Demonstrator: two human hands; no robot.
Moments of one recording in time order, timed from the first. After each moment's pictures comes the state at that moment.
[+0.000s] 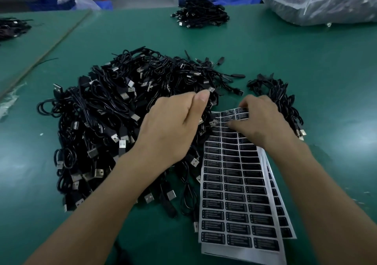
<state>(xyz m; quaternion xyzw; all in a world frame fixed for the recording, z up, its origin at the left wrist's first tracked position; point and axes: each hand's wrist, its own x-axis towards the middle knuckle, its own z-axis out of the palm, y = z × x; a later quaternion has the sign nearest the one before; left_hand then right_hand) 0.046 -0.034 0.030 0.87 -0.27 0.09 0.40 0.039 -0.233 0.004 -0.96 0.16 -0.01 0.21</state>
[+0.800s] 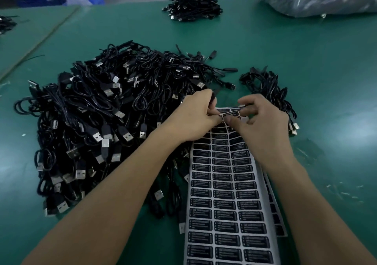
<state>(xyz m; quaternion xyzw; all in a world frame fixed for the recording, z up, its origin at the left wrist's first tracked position) 0.098 -0.093 -0.009 0.87 -0.28 -0.11 0.39 0.014 -0.245 -0.034 -0.87 0.15 -0.21 0.42</state>
